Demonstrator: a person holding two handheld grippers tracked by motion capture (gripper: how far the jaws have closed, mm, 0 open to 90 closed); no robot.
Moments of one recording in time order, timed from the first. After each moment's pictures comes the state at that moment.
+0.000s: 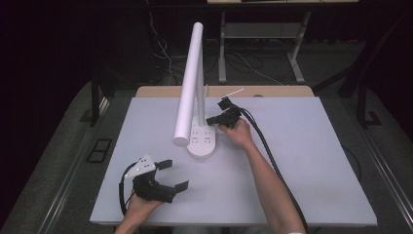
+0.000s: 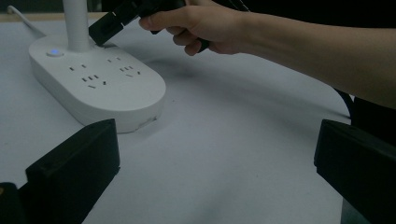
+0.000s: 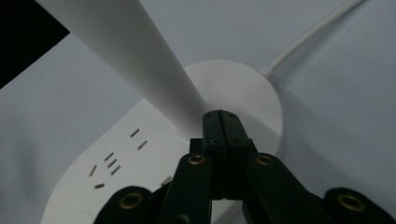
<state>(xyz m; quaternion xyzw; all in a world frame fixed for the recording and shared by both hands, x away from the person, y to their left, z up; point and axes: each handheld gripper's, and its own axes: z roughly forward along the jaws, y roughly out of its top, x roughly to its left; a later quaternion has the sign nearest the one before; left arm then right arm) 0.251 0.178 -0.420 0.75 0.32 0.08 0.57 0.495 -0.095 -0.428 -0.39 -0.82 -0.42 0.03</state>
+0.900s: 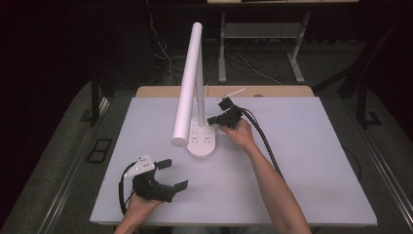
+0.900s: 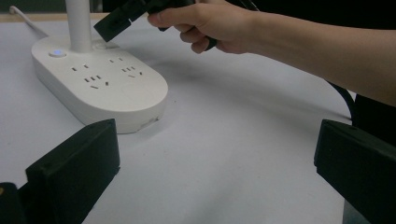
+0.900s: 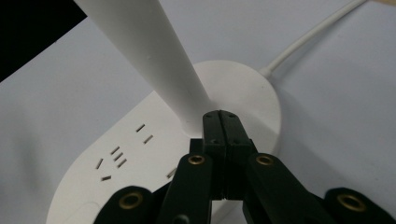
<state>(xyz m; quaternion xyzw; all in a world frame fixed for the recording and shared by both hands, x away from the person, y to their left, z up) 0.253 0.179 -0.420 0.75 0.32 0.08 0.57 0.485 -0.099 -0.418 -0.39 -0.82 -0.42 0.01</state>
